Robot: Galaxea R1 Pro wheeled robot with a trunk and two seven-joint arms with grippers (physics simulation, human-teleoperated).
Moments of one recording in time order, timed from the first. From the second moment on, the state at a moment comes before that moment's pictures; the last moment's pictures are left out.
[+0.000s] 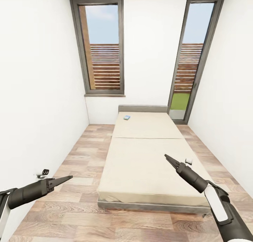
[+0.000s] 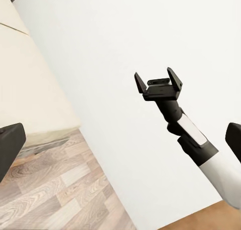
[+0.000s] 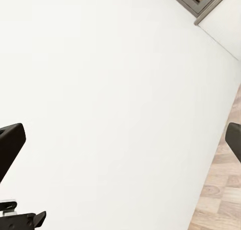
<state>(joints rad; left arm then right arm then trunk) -0.30 0.25 0.46 -1.35 0.10 0.95 -1.57 -0.40 -0.15 -0.21 -1.10 -0.74 0.54 0.93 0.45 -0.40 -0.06</state>
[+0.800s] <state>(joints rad) -0.30 0.25 0.46 -1.35 0.10 0.95 -1.57 -0.40 -0.15 -0.24 -1.10 -0.74 0.54 0.92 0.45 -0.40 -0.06</state>
